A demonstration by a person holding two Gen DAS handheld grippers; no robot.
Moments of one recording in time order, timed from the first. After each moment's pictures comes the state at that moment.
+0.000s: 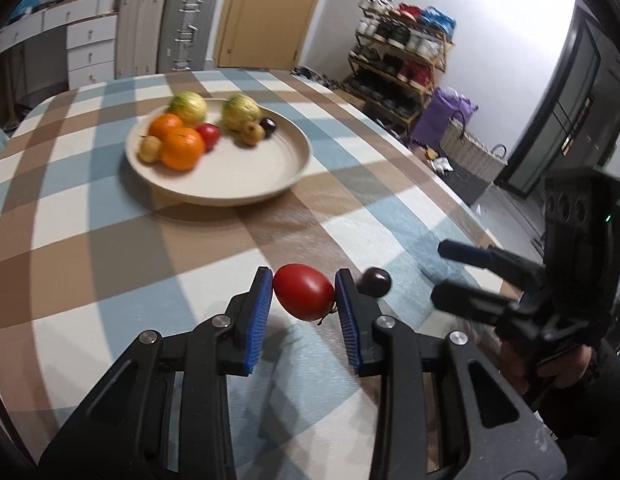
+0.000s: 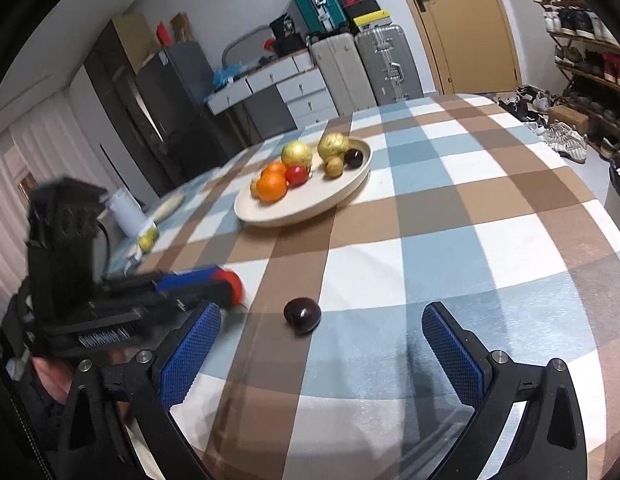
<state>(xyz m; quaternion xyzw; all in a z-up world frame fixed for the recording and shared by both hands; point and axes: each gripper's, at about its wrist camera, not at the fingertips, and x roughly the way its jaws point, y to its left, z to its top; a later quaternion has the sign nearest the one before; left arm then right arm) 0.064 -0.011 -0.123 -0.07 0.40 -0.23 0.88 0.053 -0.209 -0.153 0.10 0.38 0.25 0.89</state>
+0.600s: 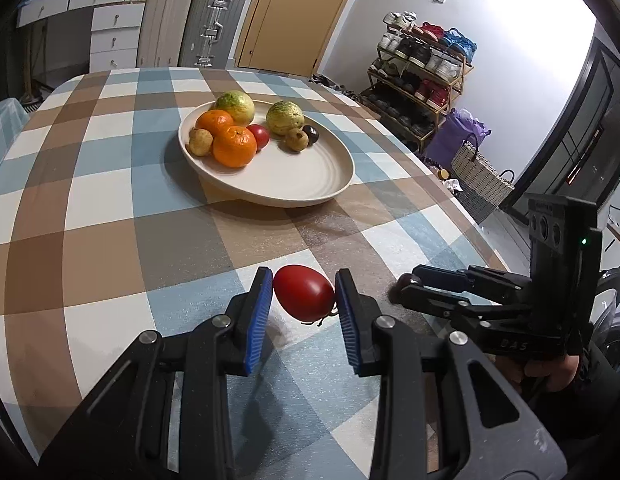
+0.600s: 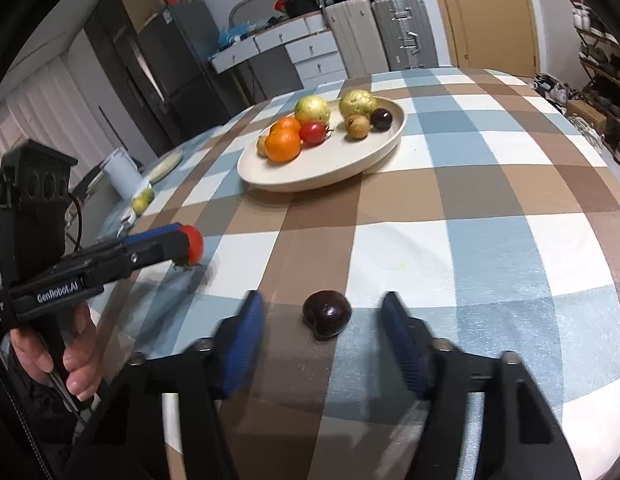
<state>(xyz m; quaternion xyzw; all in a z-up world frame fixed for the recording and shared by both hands) 0.065 0.035 -0.126 -0.11 0.40 -0.21 0.88 0.075 -0.173 -0.170 0.06 0.43 0.26 0.86</state>
